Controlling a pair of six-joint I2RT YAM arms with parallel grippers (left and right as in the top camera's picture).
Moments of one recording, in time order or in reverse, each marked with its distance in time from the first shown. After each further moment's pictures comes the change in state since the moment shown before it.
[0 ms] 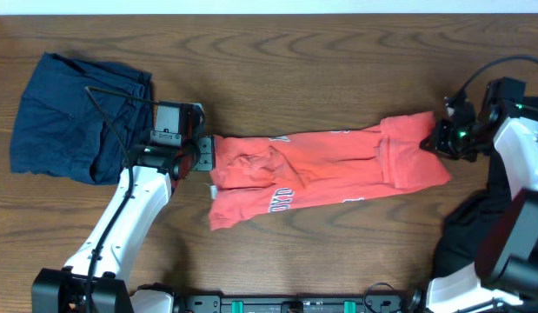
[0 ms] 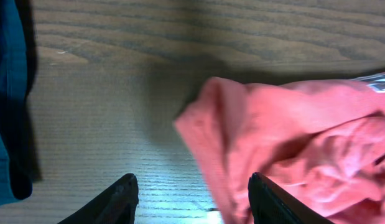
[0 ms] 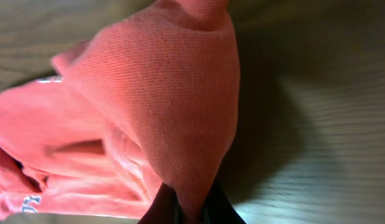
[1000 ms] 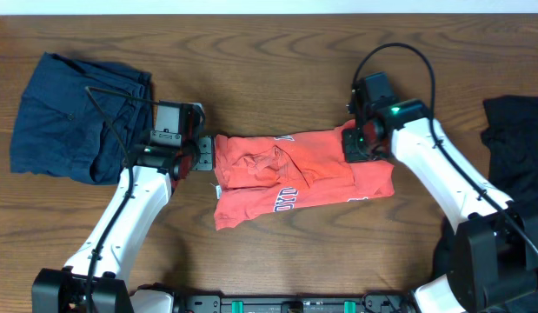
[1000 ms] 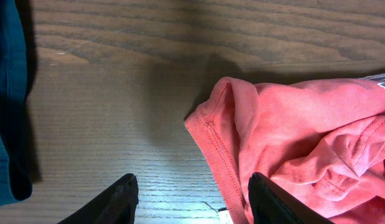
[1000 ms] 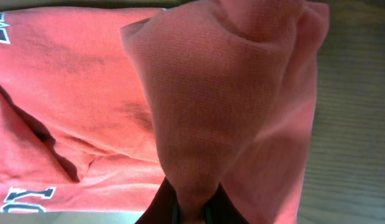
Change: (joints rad) left arm 0.000 0.000 0.000 0.001 0.000 0.000; right arm 0.646 -0.034 0.004 -0.006 0.394 0.318
